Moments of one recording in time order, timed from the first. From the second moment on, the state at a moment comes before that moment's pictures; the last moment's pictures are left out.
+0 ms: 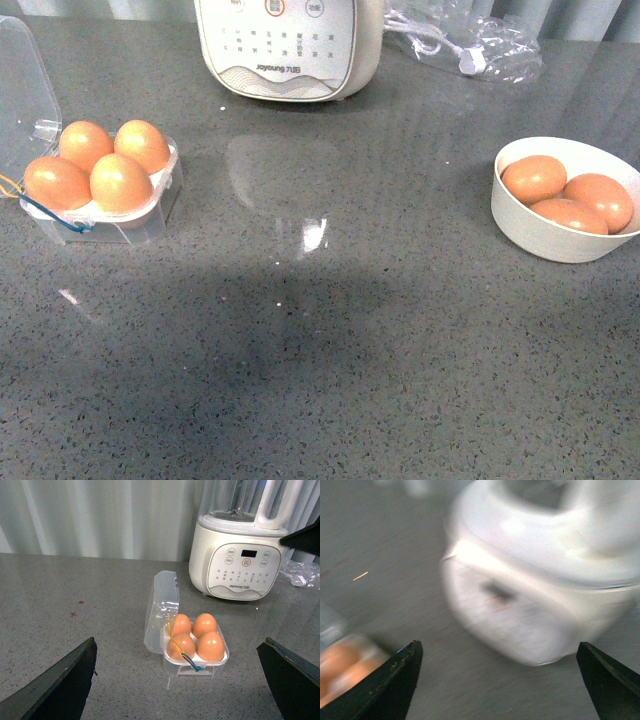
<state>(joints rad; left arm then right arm) 0.00 0.00 0.03 0.00 0.00 0.00 0.49 1.86 1.24 0.31 0.05 -0.01</state>
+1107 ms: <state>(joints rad) 0.00 0.00 0.03 0.00 0.00 0.00 0.09 1.01 0.07 0.93 0.09 0.00</state>
